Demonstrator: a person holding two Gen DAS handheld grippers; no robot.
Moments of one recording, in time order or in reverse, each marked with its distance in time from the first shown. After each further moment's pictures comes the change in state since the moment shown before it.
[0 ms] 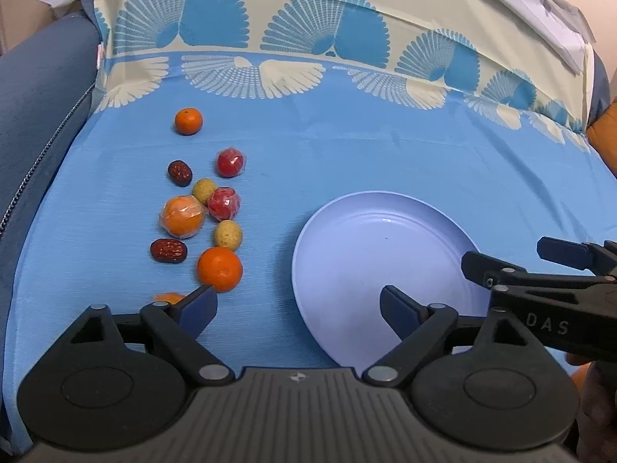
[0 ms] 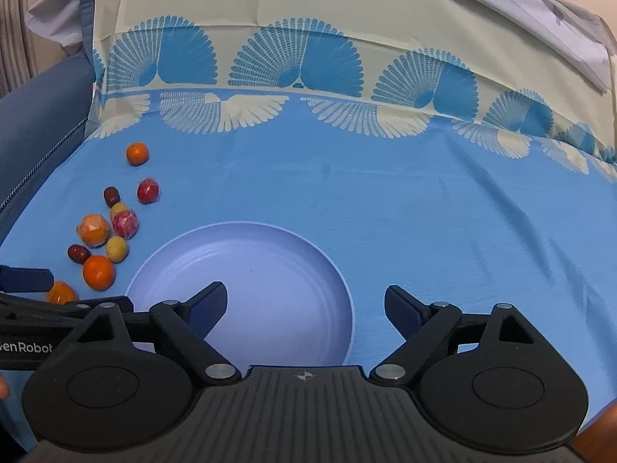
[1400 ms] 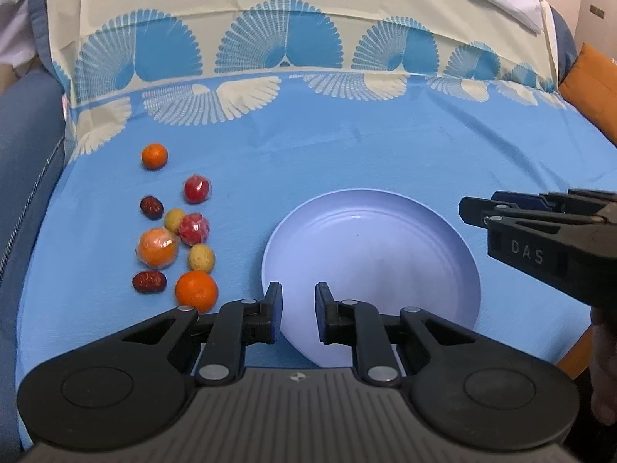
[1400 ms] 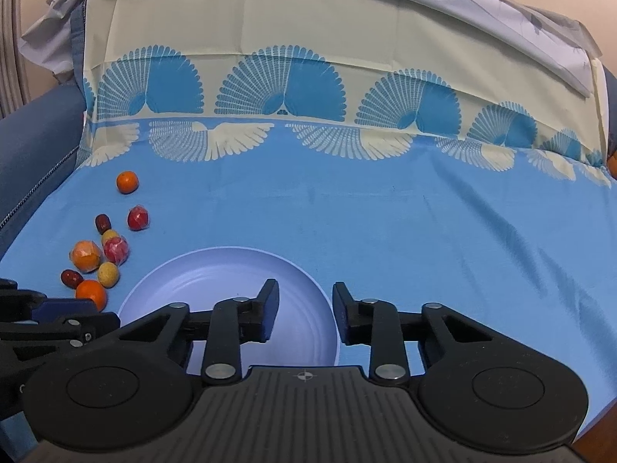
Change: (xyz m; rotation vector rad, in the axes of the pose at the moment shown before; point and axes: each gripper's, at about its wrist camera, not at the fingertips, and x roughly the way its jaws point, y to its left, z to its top) left arm -0.002 -0.027 -0.006 0.160 -0.040 -0.014; right arm 0.025 0.025 0.025 0.016 -0.106 -0.057
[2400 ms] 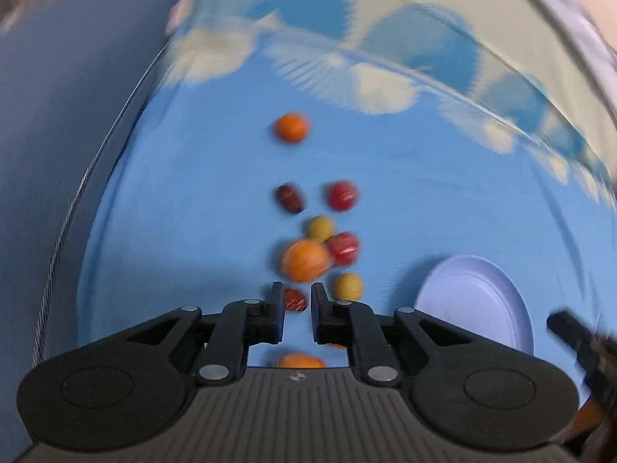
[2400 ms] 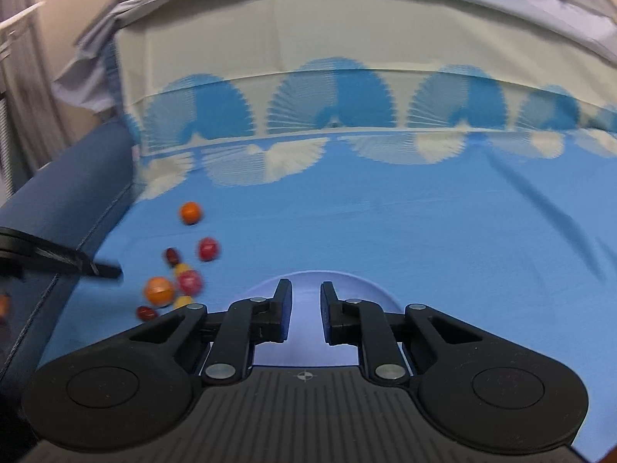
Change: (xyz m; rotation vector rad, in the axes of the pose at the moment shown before) left arm 0.017 0.152 0.047 -0.400 0.178 0.025; right arm -0.003 0.016 0.018 0.107 -0.027 0.241
